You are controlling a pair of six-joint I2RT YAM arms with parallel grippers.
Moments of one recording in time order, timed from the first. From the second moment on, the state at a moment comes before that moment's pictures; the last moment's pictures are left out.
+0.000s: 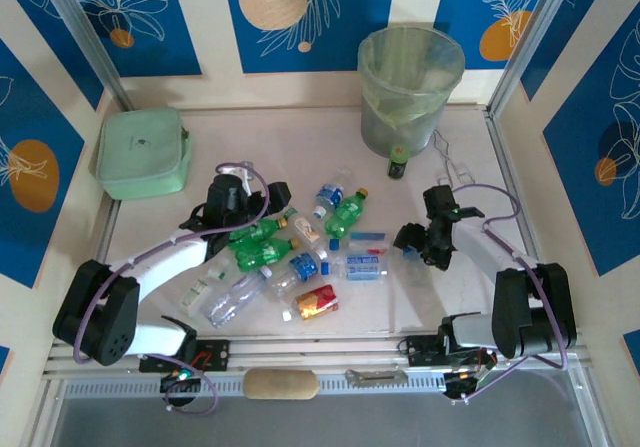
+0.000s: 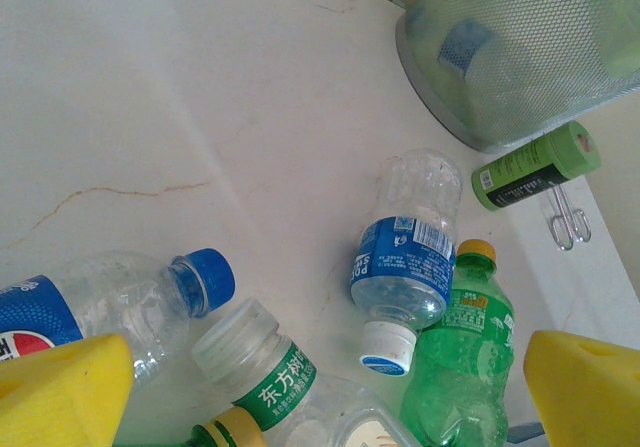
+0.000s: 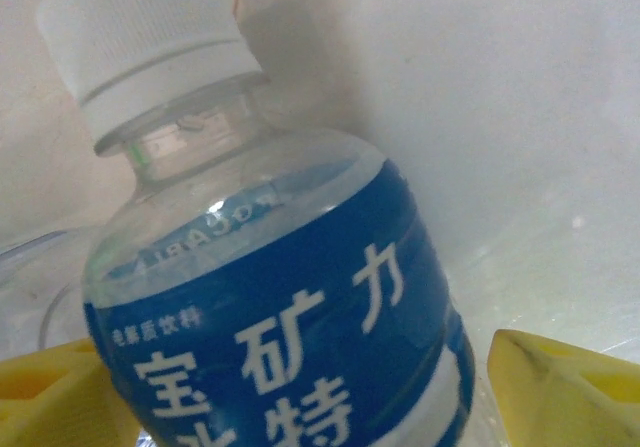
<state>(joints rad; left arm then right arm) -0.46 1.34 0.68 0.18 0.11 -0.65 0.14 1.31 0.70 -0.75 -0.13 0.60</state>
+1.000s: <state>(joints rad) -0.46 1.31 0.68 0.09 0.11 -0.65 0.18 1.16 0.69 -0.80 -0.08 0.63</state>
